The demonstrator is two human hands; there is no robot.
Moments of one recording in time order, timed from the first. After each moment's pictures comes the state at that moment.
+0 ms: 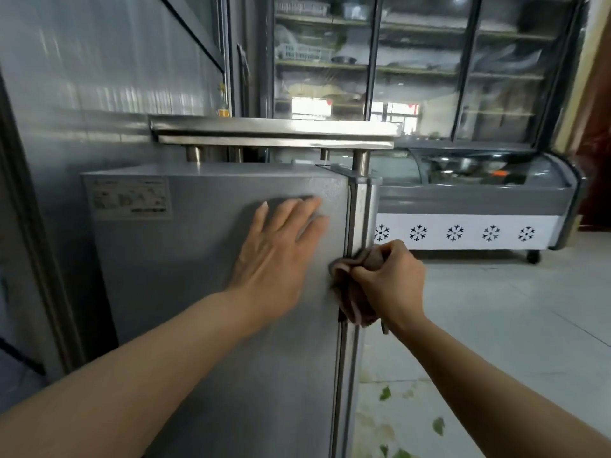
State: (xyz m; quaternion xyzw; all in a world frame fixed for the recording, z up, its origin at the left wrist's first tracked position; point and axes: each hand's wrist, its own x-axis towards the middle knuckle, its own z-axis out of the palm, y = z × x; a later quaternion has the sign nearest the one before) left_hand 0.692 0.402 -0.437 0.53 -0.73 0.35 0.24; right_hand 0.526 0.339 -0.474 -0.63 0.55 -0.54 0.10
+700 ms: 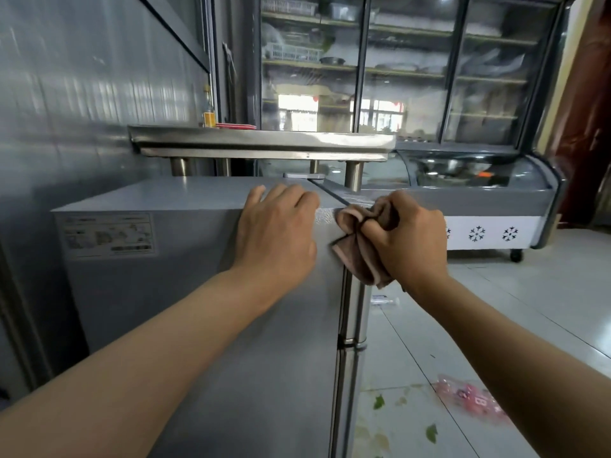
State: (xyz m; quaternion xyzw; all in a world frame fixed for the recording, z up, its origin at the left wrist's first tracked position) left_hand 0.689 0.377 -0.371 0.56 -0.70 0.32 0.30; right_hand 0.519 0.326 -0.384 -0.68 0.47 -0.55 -0.10
